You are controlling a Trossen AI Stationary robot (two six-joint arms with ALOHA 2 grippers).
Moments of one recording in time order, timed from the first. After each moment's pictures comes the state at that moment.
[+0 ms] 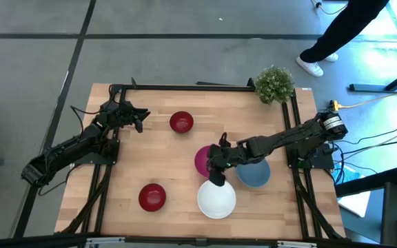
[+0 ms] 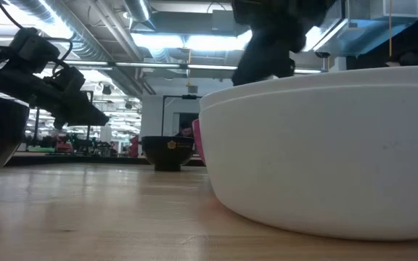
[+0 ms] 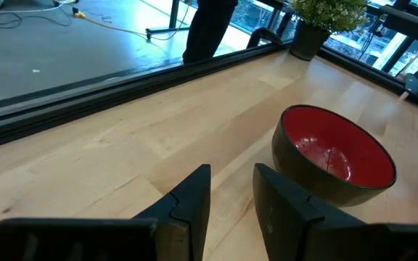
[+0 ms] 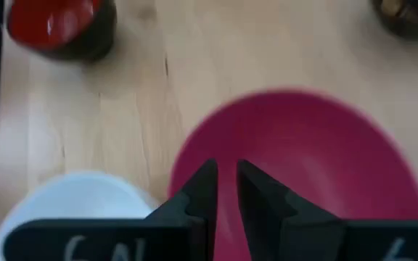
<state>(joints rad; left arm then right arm) 0.98 0.56 0.01 0.23 0.36 -0.15 0.25 1.67 1.17 -0.35 0.16 0.52</state>
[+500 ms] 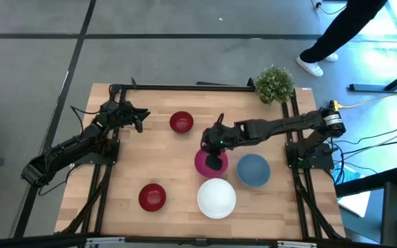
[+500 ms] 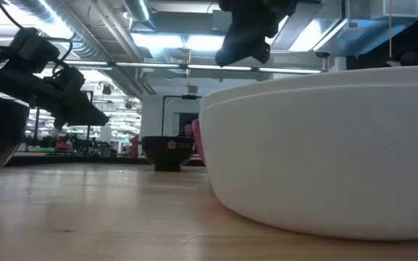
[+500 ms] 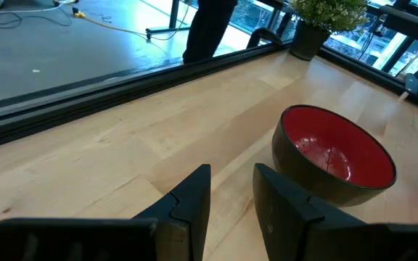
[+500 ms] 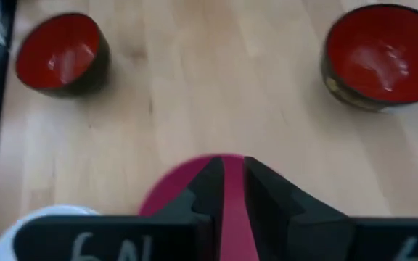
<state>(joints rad) 0.98 0.56 0.01 0.23 0.36 -0.15 0.10 1.67 1.35 -0.52 0.08 0.30</state>
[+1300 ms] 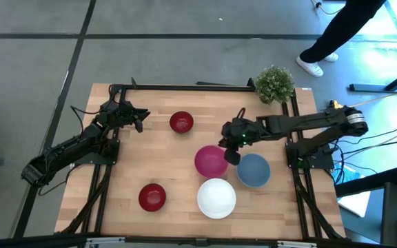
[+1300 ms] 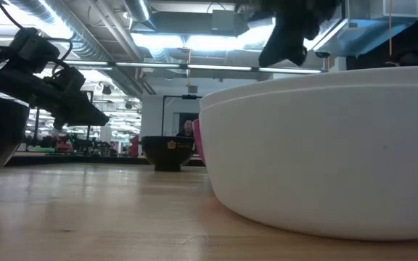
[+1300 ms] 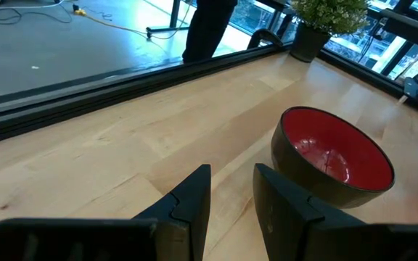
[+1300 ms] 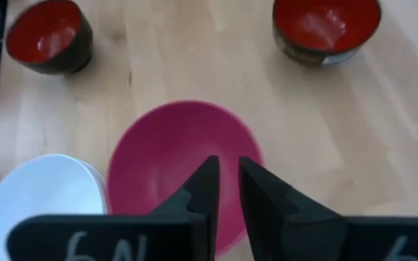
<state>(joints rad) 0.98 0.56 0.01 0.23 0.36 -0.17 0.05 1.39 1.08 -0.49 0.06 0.34</state>
